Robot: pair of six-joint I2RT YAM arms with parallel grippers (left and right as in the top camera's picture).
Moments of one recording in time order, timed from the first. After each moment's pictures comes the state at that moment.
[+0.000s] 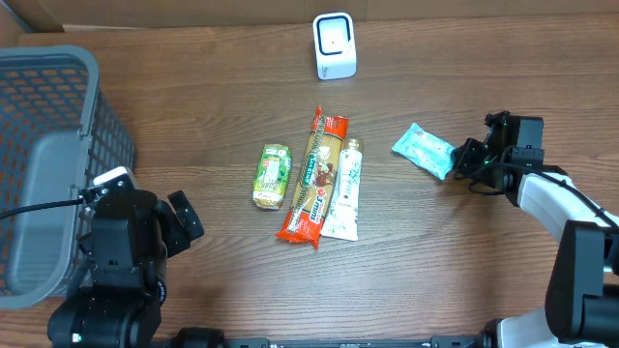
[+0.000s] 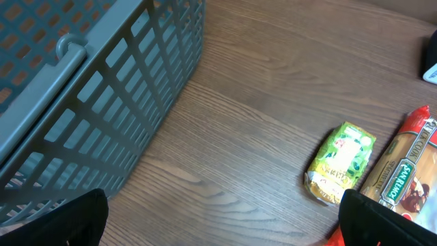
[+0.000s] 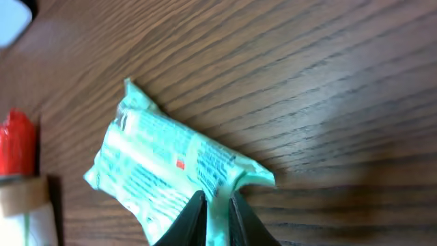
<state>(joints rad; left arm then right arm) -0.08 0.80 1.18 -1.21 -0.38 -0.43 -0.10 1.69 0.84 -0.15 -0.34 0.34</state>
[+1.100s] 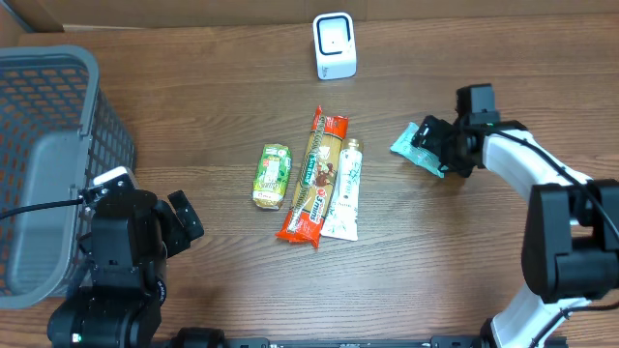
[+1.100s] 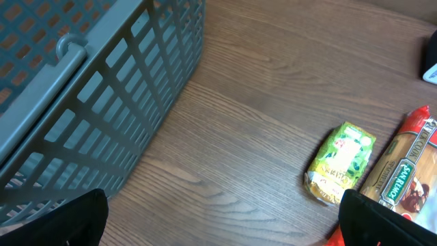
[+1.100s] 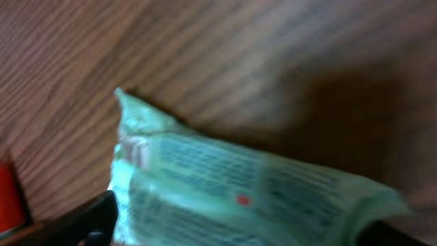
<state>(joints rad) -0.08 0.80 1.18 -1.21 -0.38 -0.43 0.09 1.91 1.16 -0.43 -0.16 0.62</state>
